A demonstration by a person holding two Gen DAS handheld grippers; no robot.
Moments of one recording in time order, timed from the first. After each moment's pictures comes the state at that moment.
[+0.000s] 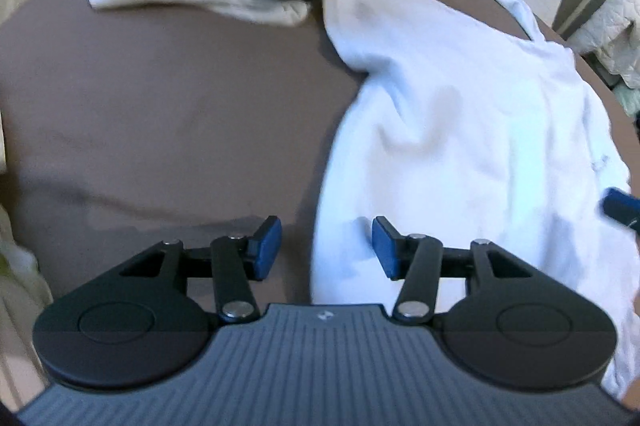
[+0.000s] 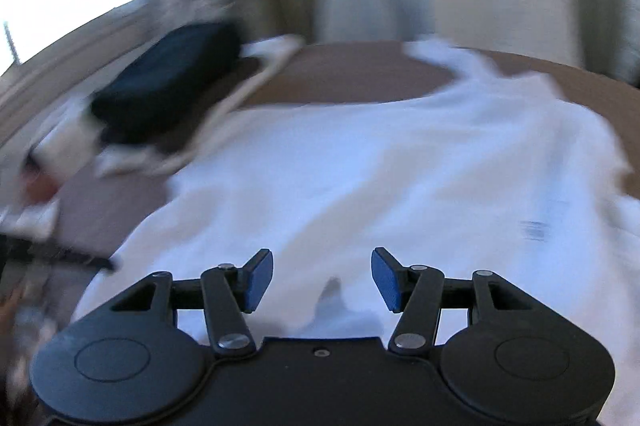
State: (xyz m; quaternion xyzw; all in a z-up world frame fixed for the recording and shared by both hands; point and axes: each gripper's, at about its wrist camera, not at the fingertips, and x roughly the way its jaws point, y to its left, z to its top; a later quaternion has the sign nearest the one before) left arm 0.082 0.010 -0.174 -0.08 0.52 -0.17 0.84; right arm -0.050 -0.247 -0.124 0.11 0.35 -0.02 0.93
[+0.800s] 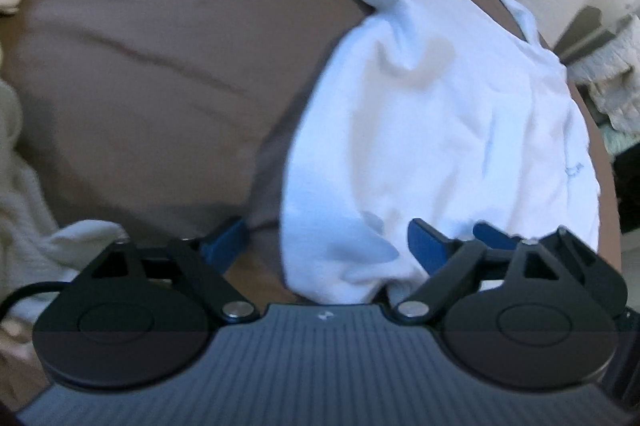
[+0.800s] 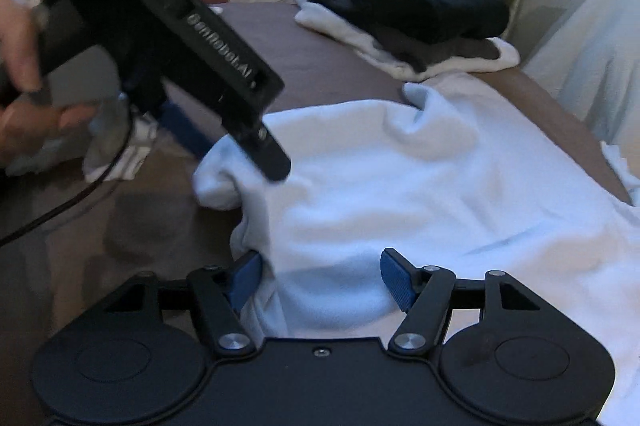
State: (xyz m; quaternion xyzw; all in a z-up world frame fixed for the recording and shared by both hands) left arm 0.028 0.016 -0.199 -0.17 0.54 -0.16 0.81; right arm -0.049 -0.091 -0.163 -0.16 0.37 0.13 0.90
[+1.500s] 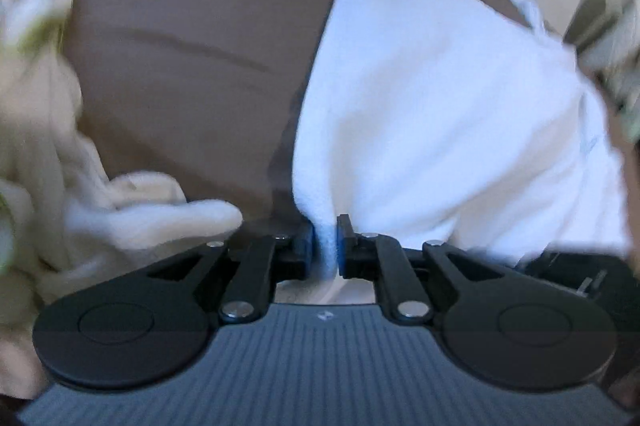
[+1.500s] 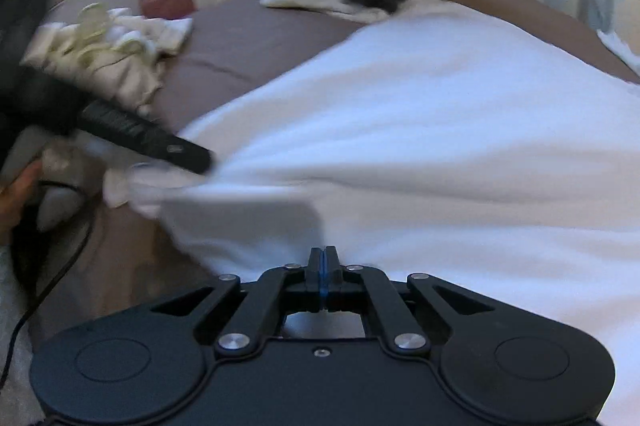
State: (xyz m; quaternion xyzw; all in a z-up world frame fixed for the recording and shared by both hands) left arm -0.011 0.031 -0.189 -0.16 0.52 -0.13 0.83; right arm -0.072 -0.109 -0.166 0.00 0.43 0.15 0.89
